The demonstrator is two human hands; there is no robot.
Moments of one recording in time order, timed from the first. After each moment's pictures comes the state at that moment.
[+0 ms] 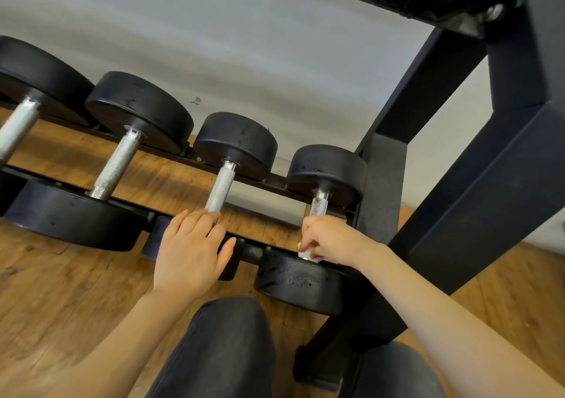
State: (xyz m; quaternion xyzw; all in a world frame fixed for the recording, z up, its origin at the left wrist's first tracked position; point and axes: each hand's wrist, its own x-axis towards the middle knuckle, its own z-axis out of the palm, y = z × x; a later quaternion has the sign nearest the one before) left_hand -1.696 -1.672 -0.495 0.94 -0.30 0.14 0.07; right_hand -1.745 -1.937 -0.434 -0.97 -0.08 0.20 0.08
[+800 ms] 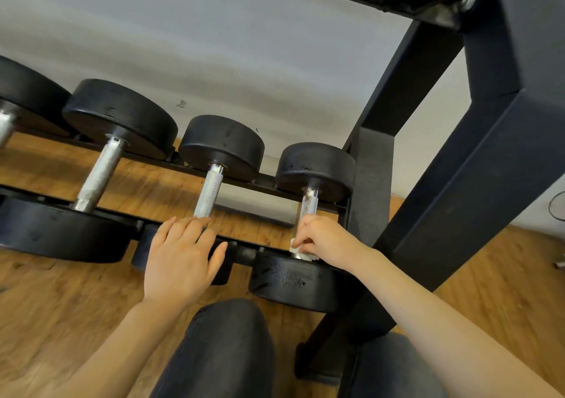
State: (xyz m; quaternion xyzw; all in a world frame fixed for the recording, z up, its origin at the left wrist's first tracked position) left_hand -1.695 -1.672 -0.495 0.93 -0.31 0.16 0.09; right_hand -1.756 -1.939 -0.444 -0.98 -0.04 0.13 0.14
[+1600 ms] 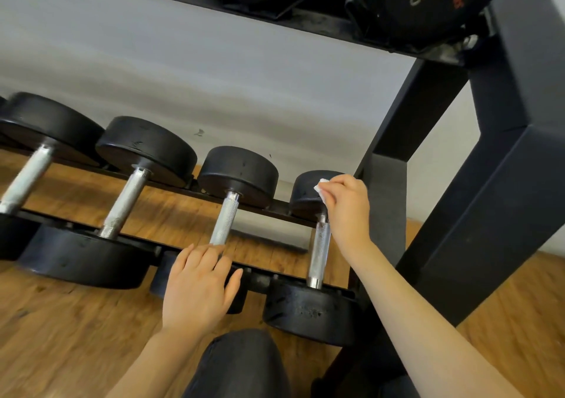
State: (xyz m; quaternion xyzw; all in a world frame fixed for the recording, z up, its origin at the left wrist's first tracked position) left_hand -1.695 -1.673 -0.497 0.93 -0.30 0.18 0.10; right_hand -1.696 -1.943 -0.418 -0.93 0.17 -0.28 0.18
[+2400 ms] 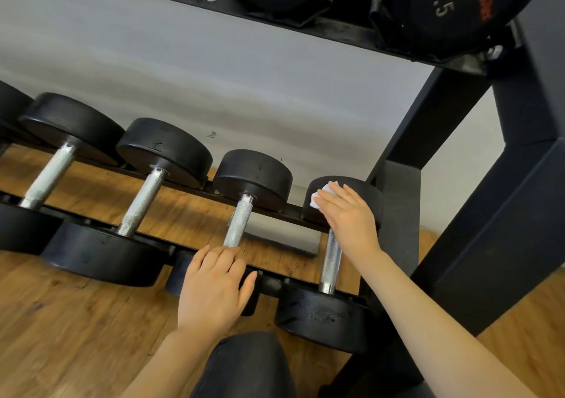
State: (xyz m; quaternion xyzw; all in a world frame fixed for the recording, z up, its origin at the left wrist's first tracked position) left_hand -1.694 -1.673 -0.498 0.93 -0.30 0.17 0.11; right_hand -1.688 -1.951 -0.442 -0.97 -0.02 -0.22 -0.06
